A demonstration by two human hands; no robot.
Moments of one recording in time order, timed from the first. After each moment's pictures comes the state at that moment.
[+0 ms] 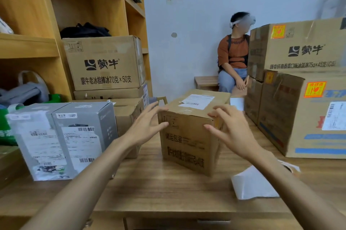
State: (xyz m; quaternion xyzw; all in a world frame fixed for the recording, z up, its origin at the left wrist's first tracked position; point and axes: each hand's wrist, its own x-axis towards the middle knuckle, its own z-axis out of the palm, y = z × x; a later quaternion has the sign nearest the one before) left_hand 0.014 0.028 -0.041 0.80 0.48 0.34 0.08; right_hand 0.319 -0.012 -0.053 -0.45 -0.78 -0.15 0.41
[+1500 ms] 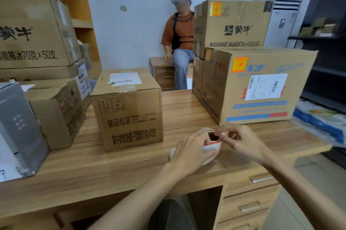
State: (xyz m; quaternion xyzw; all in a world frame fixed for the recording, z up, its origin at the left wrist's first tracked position) left_hand 0.290 -0.067 -0.139 0.88 0.34 0.28 0.15; right_hand 0.494 -0.105 -0.123 -0.60 -0.72 0.09 0.34
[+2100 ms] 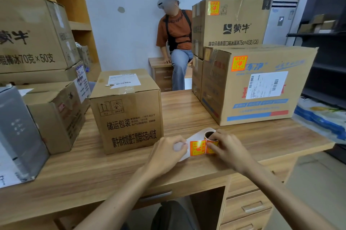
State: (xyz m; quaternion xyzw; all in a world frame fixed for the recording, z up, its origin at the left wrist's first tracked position) left_hand 0.233 -0.029 -0.164 0.83 0.41 0.33 0.21; right_hand 0.459 -0.094 -0.152 -0.63 -0.71 0.02 0.30
